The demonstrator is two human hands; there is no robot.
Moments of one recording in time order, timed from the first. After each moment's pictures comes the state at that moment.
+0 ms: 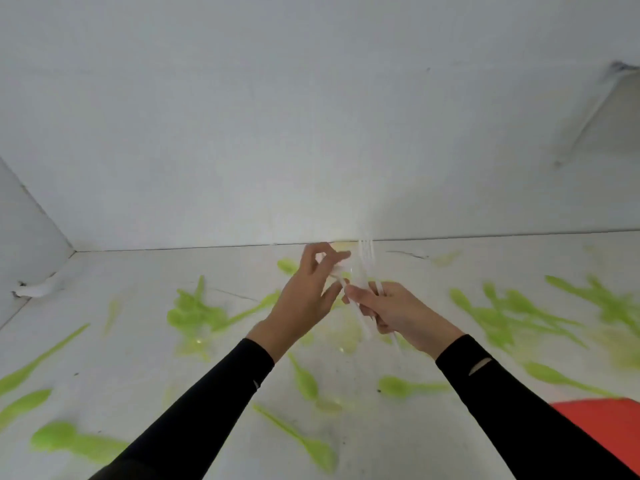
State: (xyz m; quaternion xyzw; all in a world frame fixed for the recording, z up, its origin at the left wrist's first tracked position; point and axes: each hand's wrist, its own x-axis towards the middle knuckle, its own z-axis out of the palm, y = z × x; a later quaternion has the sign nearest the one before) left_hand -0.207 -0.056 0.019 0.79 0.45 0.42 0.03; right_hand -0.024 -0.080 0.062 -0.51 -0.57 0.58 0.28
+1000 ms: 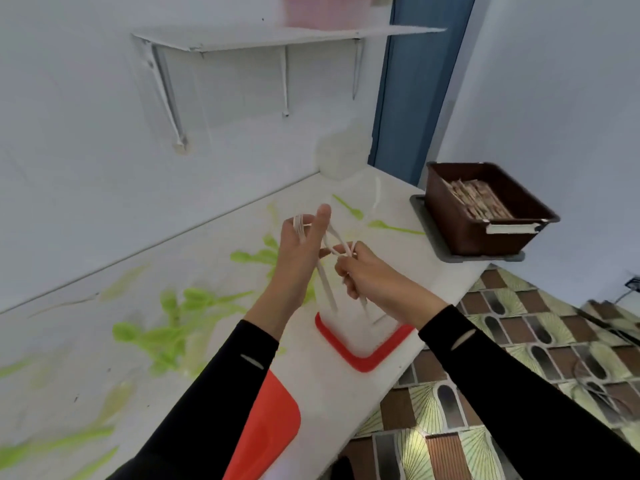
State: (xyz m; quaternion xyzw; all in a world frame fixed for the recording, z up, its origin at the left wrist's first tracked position) left_hand 0.383 -0.101 0.066 0.57 0.32 0.40 0.63; right_hand 0.473 -0.190 0.071 -0.69 -0.39 0.40 0.46
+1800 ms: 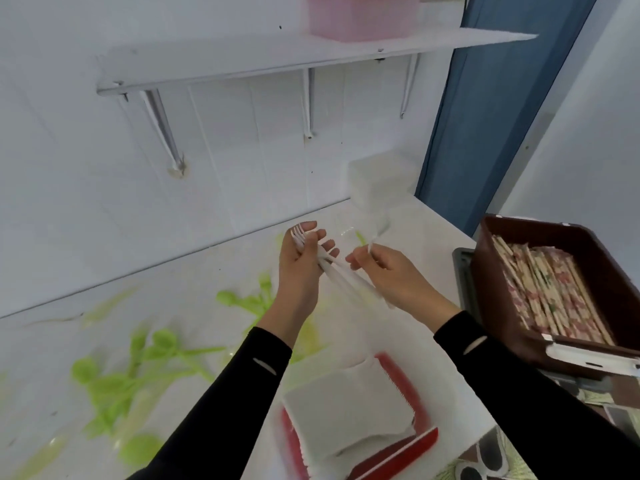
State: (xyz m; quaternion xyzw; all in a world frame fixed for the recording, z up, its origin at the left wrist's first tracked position) left_hand 0.528 0.006 0.053 0.40 0.34 0.54 0.66; right_hand 0.662 -0.062 0.069 -0.68 -0.52 0.32 0.40
